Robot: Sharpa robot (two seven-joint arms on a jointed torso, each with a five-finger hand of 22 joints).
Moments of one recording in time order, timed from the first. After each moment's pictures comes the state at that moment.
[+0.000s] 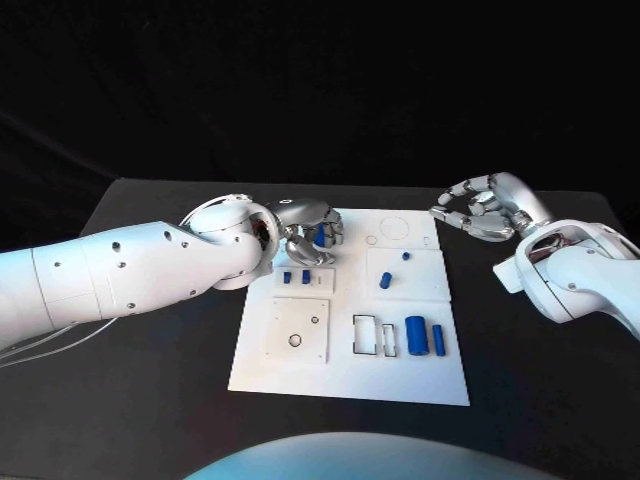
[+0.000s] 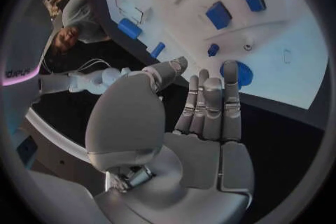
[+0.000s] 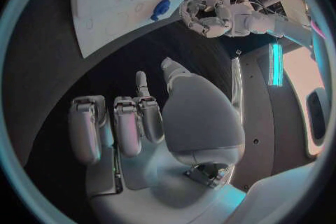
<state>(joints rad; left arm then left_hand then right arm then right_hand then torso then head) 1.20 -0.75 -0.06 1.50 -1.42 -0.17 -0.09 1.25 -0.27 0.73 -0.03 0.06 0.69 0.10 0.51 0.51 0.82 0.08 0.59 0.50 1.21 0.01 1.22 1.07 0.16 1.01 0.12 0.48 1.30 1.25 -0.91 -0.15 1.56 -0.94 -0.64 0.02 1.27 -0.15 0.18 0.28 0.19 0.91 0.12 0.24 0.59 1.47 0.05 1.50 1.31 1.47 -0.01 1.57 1.31 0.01 1.47 0.09 1.51 1.31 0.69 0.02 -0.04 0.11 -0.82</state>
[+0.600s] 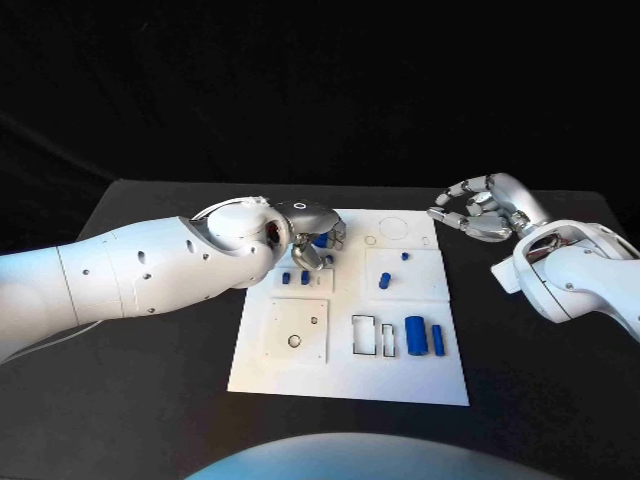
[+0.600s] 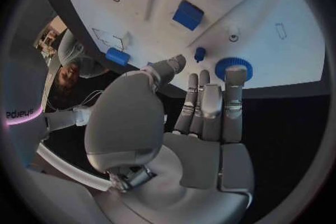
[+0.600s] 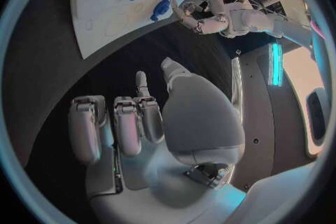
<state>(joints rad) 1.20 -0.68 -0.07 1.42 -1.67 -0.12 -0.07 1.24 -0.28 0.71 -0.02 0.06 0.77 0.11 0.43 0.45 0.83 0.08 0.54 0.39 1.32 0.00 1.34 1.15 0.15 1.20 0.11 0.82 1.31 1.25 -0.91 -0.15 1.56 -0.94 -0.64 0.03 1.27 -0.15 0.18 0.28 0.19 0.91 0.12 0.24 0.59 1.47 0.05 1.50 1.31 1.47 -0.01 1.57 1.31 0.01 1.47 0.09 1.51 1.31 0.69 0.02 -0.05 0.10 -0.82</state>
